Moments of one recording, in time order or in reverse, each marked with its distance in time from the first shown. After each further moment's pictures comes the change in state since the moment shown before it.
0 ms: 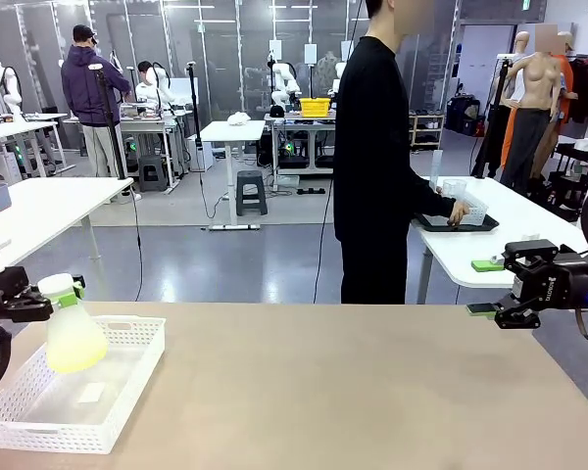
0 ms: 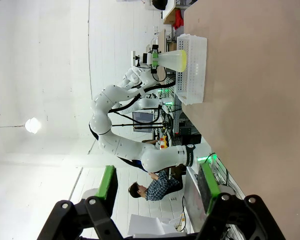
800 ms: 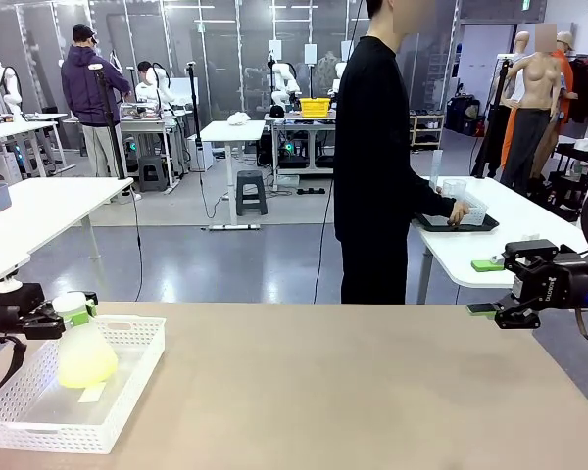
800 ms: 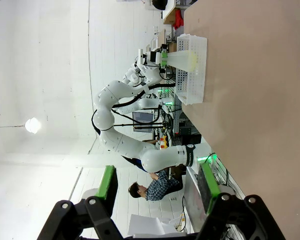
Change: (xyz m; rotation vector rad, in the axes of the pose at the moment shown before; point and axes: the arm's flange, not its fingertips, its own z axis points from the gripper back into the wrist) left arm -0.035 0.011 -0.010 -0.054 0.017 0.009; right arm 0.000 0.000 0.000 0.000 0.000 0.000
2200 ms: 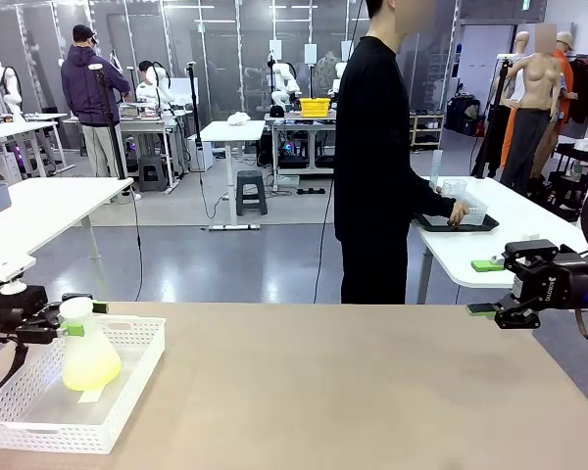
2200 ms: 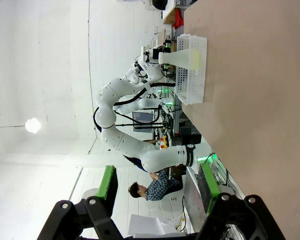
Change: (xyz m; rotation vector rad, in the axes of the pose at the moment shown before) left arm -0.010 0.012 0.007 -0.005 0.041 0.009; right arm 0.000 0.000 0.000 0.000 0.000 0.000
